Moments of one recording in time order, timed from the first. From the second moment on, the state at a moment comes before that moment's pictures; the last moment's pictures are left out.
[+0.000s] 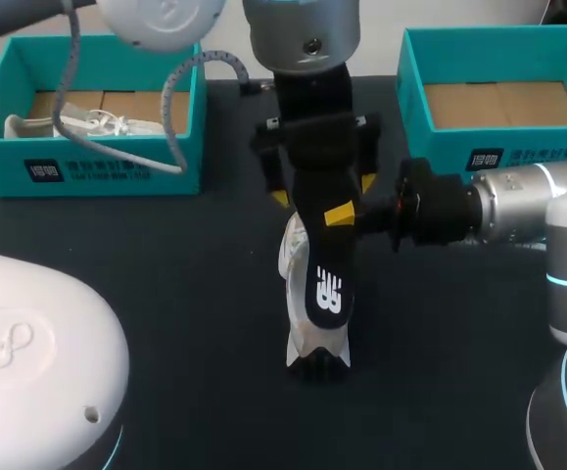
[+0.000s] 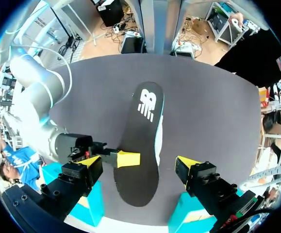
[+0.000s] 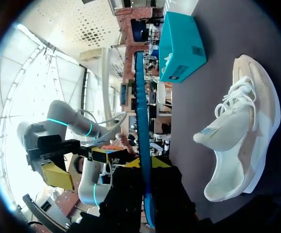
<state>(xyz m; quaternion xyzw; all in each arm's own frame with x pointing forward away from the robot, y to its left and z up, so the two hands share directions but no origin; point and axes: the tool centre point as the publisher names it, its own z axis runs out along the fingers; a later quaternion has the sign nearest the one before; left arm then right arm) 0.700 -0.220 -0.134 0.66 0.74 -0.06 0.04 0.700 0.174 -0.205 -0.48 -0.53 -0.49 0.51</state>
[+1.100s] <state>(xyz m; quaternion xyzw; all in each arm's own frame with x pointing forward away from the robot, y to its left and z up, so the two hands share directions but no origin) 0.696 -0.162 -0.149 0.67 0.69 -0.19 0.22 0.700 0.170 -0.203 -0.48 -0.52 -0.48 0.52</state>
